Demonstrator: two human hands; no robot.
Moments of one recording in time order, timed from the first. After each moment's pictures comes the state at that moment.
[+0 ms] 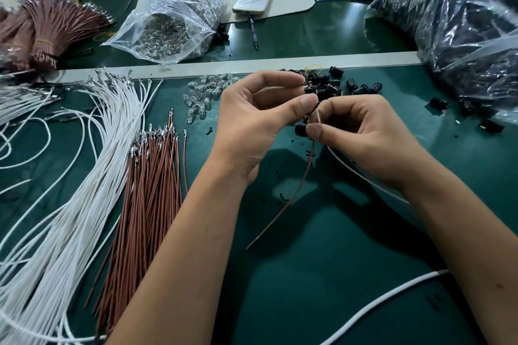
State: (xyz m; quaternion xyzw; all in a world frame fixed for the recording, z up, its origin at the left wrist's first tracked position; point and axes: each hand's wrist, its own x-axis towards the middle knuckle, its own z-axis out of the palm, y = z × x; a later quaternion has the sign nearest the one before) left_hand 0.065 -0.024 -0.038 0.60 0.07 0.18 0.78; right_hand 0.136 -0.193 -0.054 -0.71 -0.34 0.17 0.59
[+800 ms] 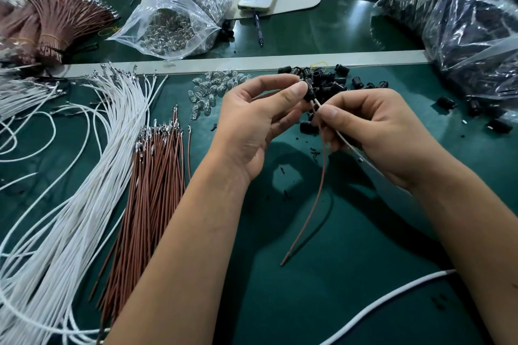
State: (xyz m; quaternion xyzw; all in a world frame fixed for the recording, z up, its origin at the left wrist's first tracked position) left_hand 0.065 -0.018 -0.036 0.51 0.14 0.11 0.84; right_hand 0.138 -0.193 -0.048 -0.69 -0.31 0.18 0.62
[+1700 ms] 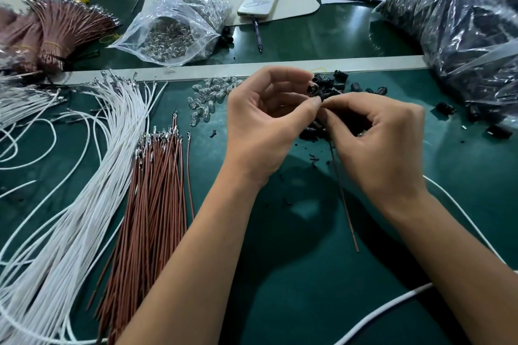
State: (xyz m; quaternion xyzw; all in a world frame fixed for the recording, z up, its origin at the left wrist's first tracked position) left_hand 0.070 -0.033 -0.044 0.64 0.03 0.28 0.72; right_hand 0.111 -0.179 -0.046 -0.81 -0.30 -0.22 0.45
